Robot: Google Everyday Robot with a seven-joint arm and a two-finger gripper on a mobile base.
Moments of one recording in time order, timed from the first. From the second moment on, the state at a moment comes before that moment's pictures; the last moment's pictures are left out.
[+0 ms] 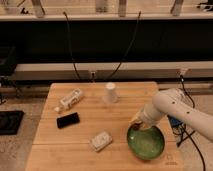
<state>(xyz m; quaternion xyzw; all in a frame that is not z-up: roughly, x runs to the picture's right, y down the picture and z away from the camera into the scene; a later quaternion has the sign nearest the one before) 0.184 0.200 0.754 -0.20 -0.28 -0.45 0.83</state>
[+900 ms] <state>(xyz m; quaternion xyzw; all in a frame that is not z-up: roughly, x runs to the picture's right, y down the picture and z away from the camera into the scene) 0.187 0.200 0.751 -0.20 -0.29 -0.44 0.83</state>
